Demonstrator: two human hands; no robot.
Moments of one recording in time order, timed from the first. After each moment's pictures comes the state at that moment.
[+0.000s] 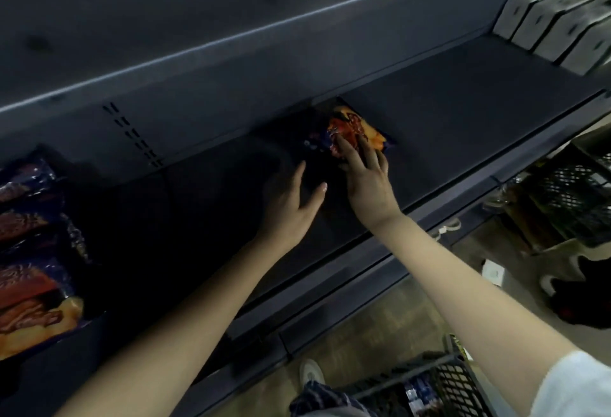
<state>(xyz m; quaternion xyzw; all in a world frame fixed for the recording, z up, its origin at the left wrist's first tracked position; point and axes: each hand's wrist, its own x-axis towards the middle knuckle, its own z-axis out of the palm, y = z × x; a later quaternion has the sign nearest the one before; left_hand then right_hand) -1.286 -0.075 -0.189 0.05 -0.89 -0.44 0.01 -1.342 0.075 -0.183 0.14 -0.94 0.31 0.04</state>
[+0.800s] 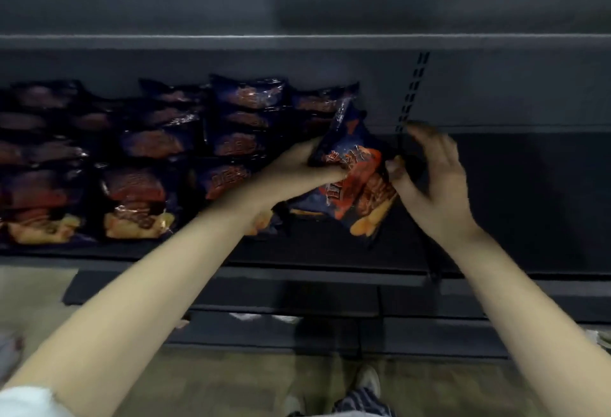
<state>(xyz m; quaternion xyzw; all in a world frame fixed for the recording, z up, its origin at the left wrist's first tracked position) -1.054 -0.326 -0.072 0.12 -0.82 -0.56 0.06 -1.171 -0.148 -0.106 0.44 -0.76 0.46 0.11</state>
